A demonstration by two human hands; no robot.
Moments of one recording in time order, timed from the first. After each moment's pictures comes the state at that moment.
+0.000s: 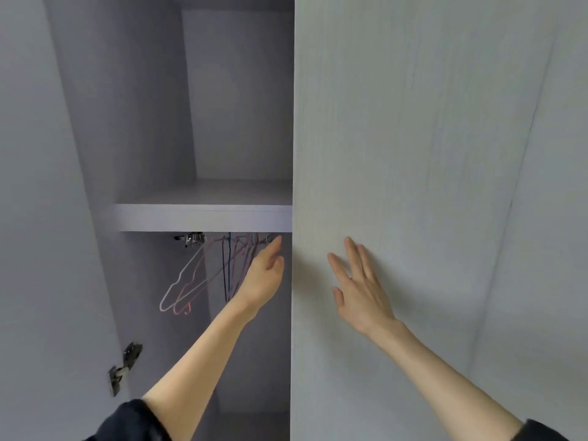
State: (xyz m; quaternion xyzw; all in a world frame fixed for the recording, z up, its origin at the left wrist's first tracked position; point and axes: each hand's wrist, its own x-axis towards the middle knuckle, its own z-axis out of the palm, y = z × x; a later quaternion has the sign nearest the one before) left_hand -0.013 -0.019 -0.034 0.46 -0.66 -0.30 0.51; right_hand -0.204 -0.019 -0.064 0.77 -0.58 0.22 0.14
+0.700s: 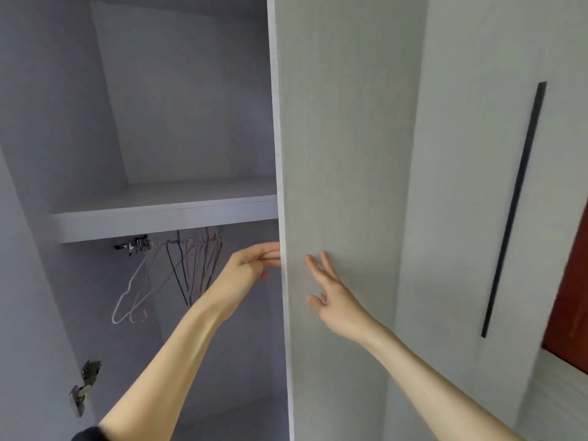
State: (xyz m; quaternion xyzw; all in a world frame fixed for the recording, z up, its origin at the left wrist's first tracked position) left_hand -0.005 0.063 -0.016 0.32 -0.74 -0.42 0.42; right_hand -0.186 0.103 -0.068 0.70 -0.56 0.40 -0.20
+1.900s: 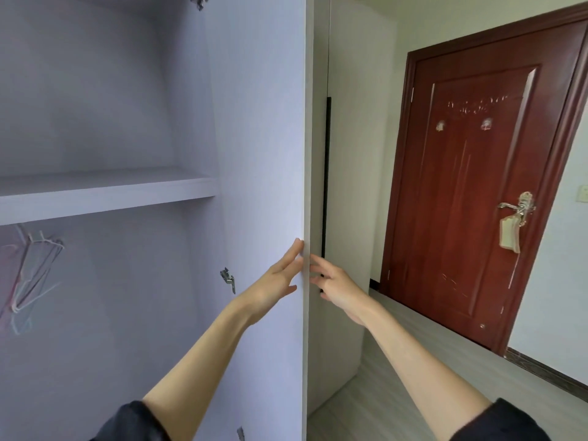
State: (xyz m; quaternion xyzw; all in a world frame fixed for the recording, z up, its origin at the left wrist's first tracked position) left_hand -0.299 0.271 -0.042 0.15 -0.77 -0.57 0.23; right_hand -0.433 0.347 -0.055 0.49 -0.67 0.48 -0.29
